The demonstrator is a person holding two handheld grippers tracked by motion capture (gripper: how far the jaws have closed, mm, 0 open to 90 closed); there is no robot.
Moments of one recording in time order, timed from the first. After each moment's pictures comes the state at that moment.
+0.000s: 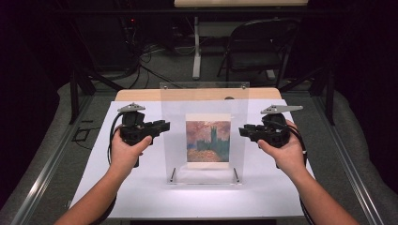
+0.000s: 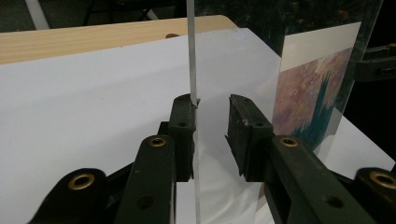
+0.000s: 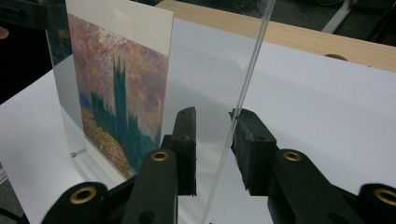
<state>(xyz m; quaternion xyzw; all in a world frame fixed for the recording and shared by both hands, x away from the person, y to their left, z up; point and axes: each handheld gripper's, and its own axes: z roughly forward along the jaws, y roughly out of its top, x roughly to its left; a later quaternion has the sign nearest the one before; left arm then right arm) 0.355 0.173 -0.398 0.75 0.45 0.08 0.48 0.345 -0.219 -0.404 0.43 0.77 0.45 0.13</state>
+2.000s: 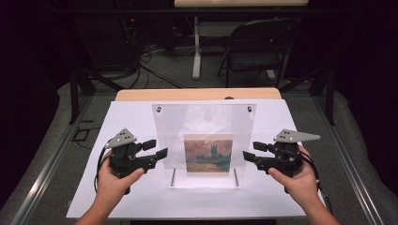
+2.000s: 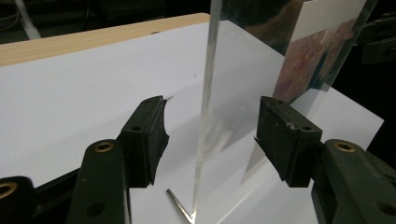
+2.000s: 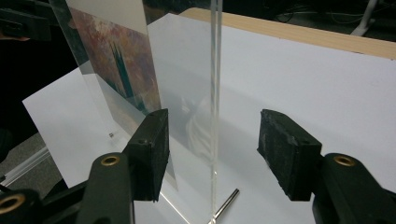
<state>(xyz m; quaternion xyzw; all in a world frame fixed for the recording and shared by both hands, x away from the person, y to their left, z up) 0.282 0.191 -0.415 0.76 0.40 0.12 0.49 0.281 -0.237 -0.423 0.40 0.76 0.50 0.13</state>
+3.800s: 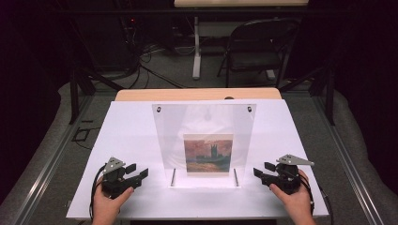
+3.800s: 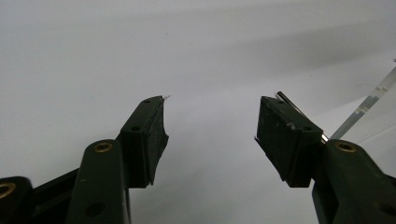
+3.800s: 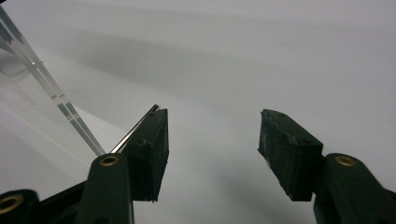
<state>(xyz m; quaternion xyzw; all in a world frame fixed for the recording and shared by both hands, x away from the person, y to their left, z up) 0.276 0.243 -0.535 0.74 0.51 0.15 0.41 0.279 -0.272 -0.540 0.50 0.73 0.44 0.15</state>
